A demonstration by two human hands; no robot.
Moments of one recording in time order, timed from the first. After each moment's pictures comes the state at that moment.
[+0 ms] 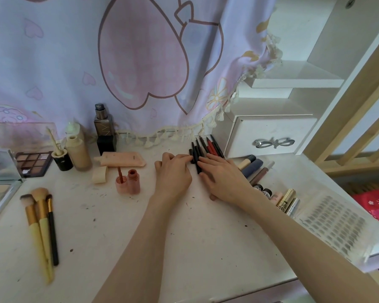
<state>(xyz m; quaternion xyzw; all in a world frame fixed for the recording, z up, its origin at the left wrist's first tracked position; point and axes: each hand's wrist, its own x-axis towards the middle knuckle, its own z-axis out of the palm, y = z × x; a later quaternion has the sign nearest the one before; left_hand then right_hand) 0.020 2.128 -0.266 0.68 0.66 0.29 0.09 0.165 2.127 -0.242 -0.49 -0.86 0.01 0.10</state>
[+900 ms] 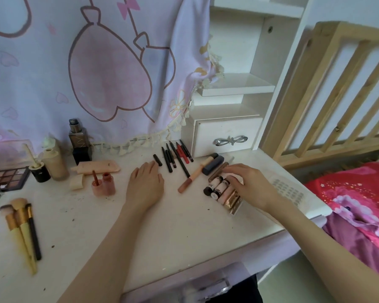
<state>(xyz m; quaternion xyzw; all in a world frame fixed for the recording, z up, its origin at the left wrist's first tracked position) 0.020 2.097 -0.268 0.71 0.67 0.19 0.05 0.272 2.043 -0.204 -0.59 -0.77 0.09 0.23</state>
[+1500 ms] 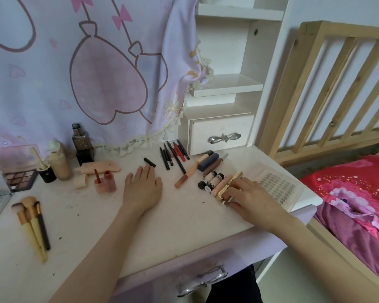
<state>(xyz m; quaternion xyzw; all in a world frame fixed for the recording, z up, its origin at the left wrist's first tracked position) 0.019 2.079 -0.271 0.71 0.70 0.11 0.05 0.289 1.990 -0.223 -0.49 -0.85 -0.08 0.15</state>
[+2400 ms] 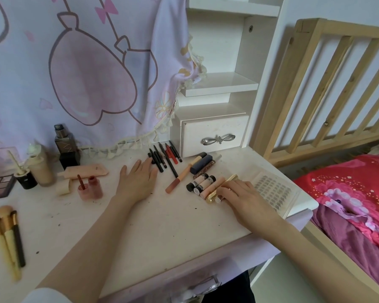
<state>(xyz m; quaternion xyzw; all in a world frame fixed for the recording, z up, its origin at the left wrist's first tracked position) 0.022 2.120 -0.272 0.73 0.66 0.13 0.08 0.295 2.004 -0.238 -0.43 -0.85 -0.19 0.22</state>
